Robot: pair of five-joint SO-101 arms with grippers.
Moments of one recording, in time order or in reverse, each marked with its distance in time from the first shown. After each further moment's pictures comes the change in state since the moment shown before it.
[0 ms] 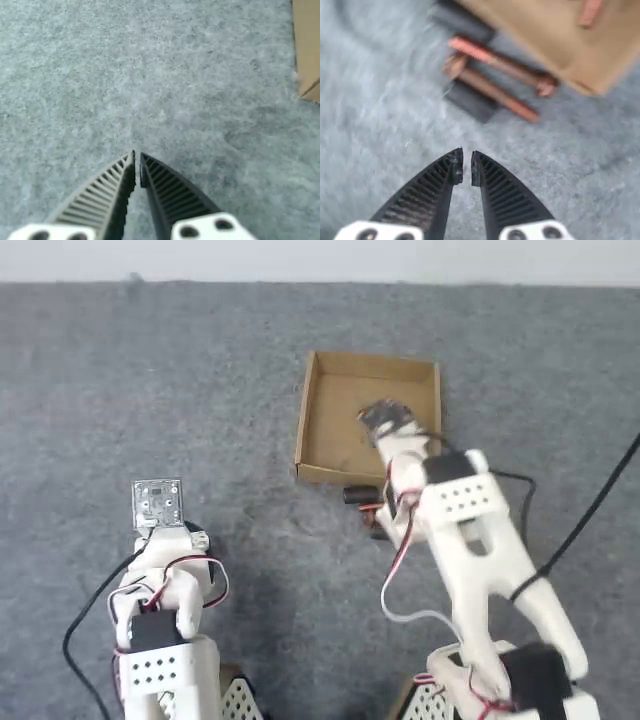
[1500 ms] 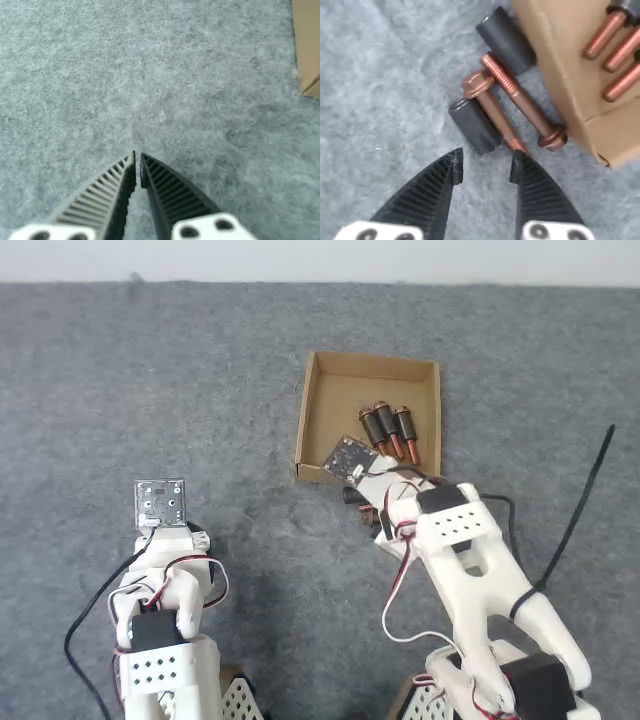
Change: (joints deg) left arm 0.0 0.0 0.0 0.0 -1.1; right arm 0.0 -2.1 13.7 -19.6 19.1
